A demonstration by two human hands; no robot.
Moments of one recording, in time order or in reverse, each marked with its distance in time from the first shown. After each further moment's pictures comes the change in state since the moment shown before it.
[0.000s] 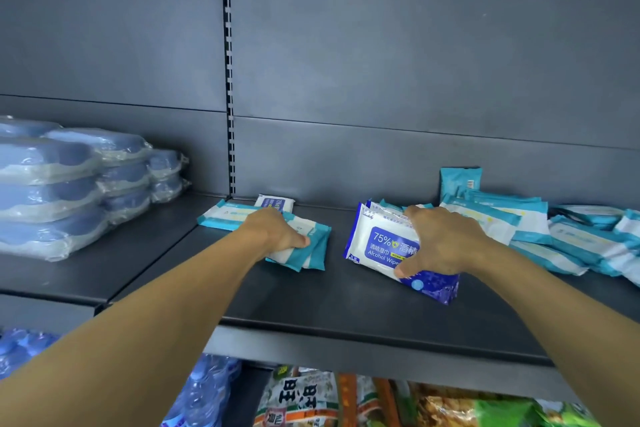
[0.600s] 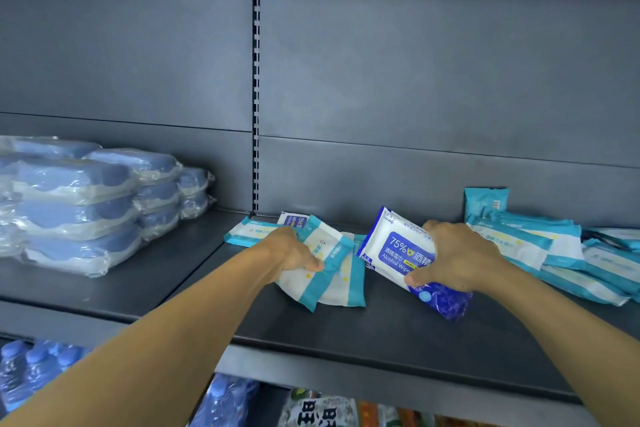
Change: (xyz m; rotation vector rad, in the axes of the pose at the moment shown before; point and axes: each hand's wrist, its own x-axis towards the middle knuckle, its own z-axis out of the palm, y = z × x) left_hand 0.014 -0.022 -0.005 -0.379 -0.128 -0.043; right_hand 0.014 -0.010 0.004 0.171 0.073 0.071
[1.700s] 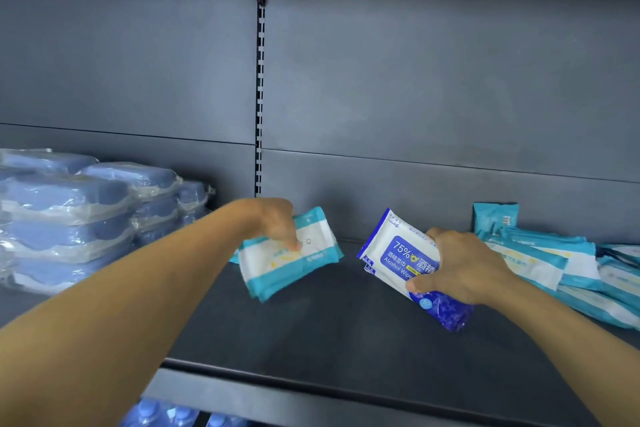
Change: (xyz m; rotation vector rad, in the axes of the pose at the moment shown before) left_hand 0.024 0.033 -0.073 0.541 -0.074 0.228; right_hand 0.014 -0.016 -0.005 0.053 0.036 0.011
